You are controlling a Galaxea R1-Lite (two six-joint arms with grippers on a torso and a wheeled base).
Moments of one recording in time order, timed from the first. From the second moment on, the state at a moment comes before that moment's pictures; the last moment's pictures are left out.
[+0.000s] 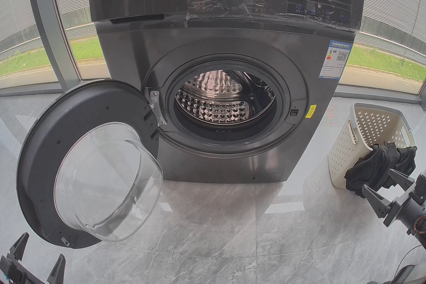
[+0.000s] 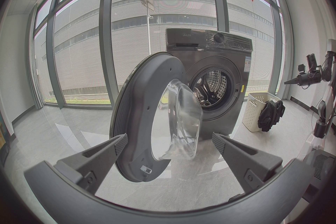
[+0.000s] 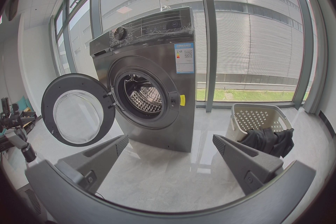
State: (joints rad) left arm 0.00 0.02 -0.02 0.04 -0.07 0.05; right arm 0.34 1.01 -0.02 -0.87 -0.09 0.03
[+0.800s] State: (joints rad) left arm 0.00 0.02 -0.02 0.04 -0.07 0.06; right arm 0.06 0.16 -0.02 -0.11 0.04 0.01
